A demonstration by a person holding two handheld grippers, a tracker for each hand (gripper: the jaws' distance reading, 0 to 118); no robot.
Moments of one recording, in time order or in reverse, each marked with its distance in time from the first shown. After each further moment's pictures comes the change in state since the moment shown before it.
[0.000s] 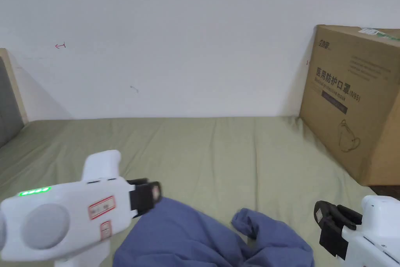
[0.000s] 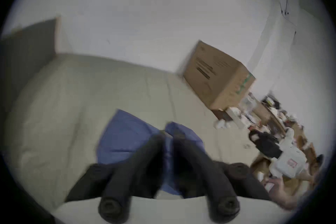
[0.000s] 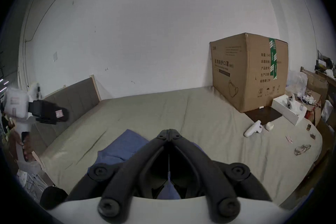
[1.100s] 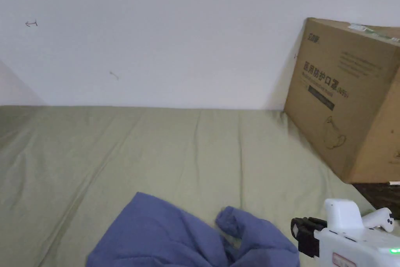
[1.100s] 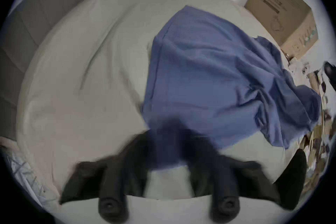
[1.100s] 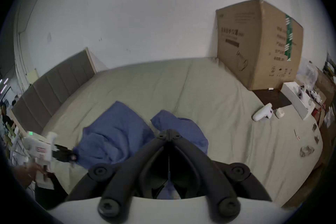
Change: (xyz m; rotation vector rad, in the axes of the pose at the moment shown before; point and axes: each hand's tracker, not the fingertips) left arm -0.118 -0.164 -0.110 -0.572 0.359 -0.030; right arm 0.042 -0.014 -0.105 -0.330 0.018 0.051
